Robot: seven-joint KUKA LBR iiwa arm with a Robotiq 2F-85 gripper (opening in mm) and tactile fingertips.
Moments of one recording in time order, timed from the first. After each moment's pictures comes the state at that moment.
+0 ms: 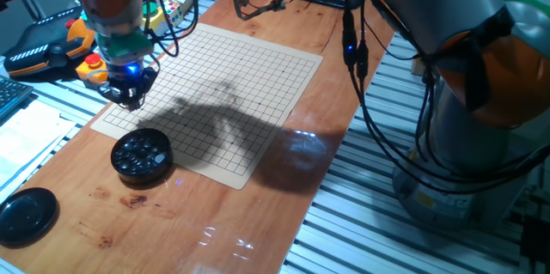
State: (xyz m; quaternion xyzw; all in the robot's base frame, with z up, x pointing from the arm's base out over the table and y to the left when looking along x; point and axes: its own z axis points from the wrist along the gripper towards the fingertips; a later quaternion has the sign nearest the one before) arm 0.712 0.141 0.079 0.22 0.97 0.05 0.09
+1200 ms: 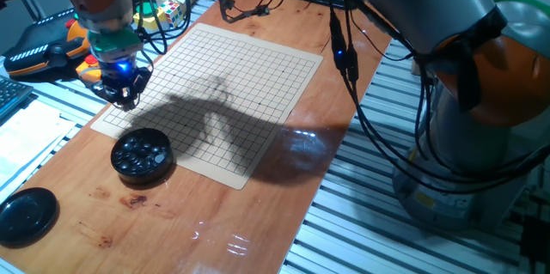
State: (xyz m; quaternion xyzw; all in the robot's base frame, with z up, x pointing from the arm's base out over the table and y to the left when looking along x) arm 0.724 0.143 0.076 0.25 0.97 0.07 0.06
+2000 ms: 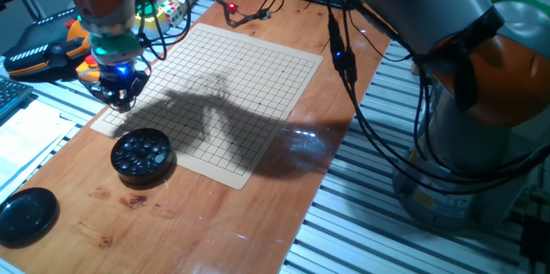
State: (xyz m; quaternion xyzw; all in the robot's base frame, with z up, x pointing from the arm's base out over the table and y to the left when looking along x) arm 0.751 0.142 0.056 0.25 0.96 0.08 0.07
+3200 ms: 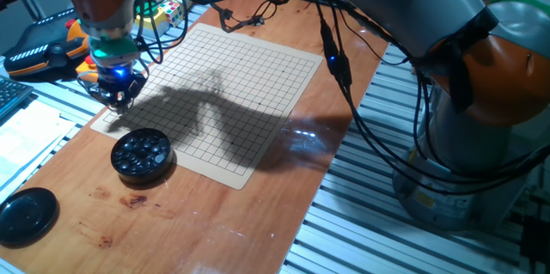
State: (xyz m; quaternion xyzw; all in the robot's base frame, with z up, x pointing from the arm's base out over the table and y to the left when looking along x) arm 0.763 0.137 0.043 0.26 0.96 0.08 0.07
